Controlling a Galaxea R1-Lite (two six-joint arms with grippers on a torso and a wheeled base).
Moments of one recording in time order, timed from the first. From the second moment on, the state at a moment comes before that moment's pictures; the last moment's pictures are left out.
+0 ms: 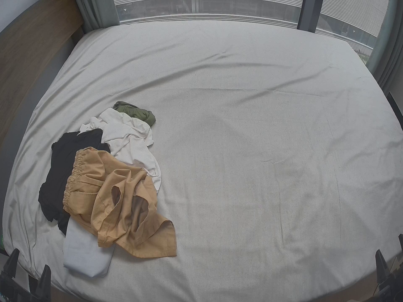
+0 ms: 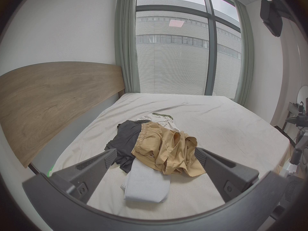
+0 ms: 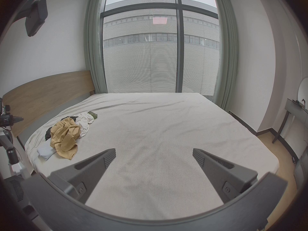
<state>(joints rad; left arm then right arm) 0.00 0.02 -0.02 0.00 0.00 -0.01 -0.01 0.02 -0.02 0.00 0.02 -0.01</state>
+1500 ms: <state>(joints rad) 0.00 0.02 -0.02 0.00 0.00 -0.01 0.09 0.24 -0.17 -0.17 0.05 0.11</state>
